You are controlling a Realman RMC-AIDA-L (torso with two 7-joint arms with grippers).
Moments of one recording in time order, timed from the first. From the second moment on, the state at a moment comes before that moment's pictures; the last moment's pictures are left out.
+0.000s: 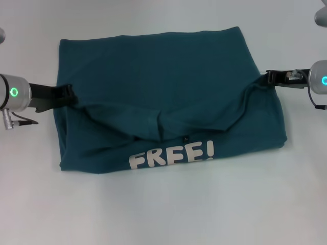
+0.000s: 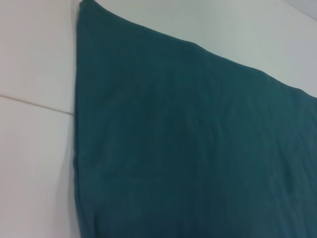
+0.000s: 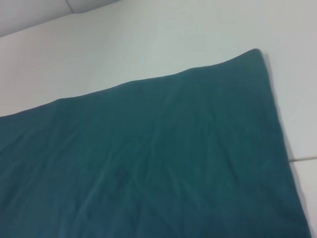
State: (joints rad) left arm -0.90 -1.98 0.78 0.53 2.46 0.89 -2.69; right arm 0.81 1.97 -0.79 -0.57 -2.38 -0.74 2.44
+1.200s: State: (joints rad) left arm -0.91 -2.00 0.79 0.56 2.46 0.80 -2.69; right arm 0.84 1.99 -0.87 -0.56 -2.37 -0.58 2.49
